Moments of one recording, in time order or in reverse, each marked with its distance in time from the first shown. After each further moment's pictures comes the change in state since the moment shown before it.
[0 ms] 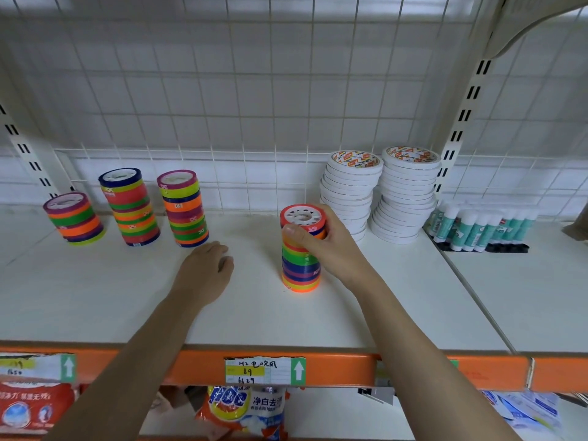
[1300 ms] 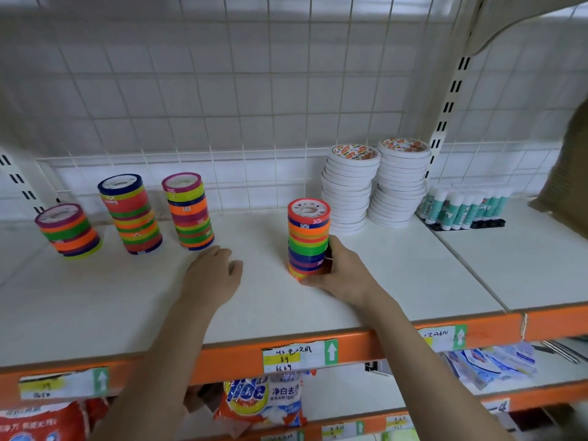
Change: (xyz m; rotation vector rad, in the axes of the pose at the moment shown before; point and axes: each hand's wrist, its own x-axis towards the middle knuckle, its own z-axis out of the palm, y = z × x) left_hand 0.001 -0.017 -0.008 0.075 -0.102 0.054; right_hand -0.031 0.033 0.020 -0.371 0.045 0.111
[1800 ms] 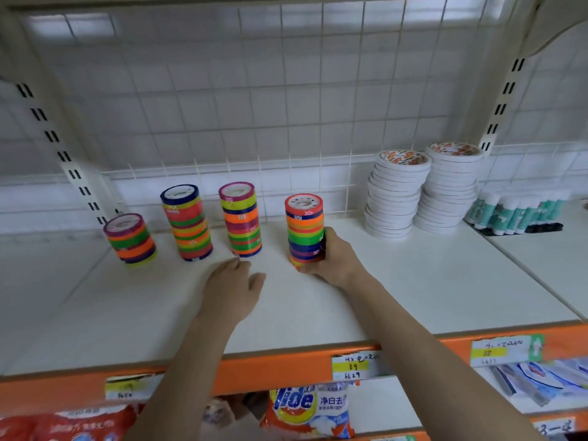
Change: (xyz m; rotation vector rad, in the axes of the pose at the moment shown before) left_hand -0.014 -0.048 -0.024 0.131 -0.018 0.014; right_hand 0.056 -0.038 0.073 -0.038 0.068 0.046
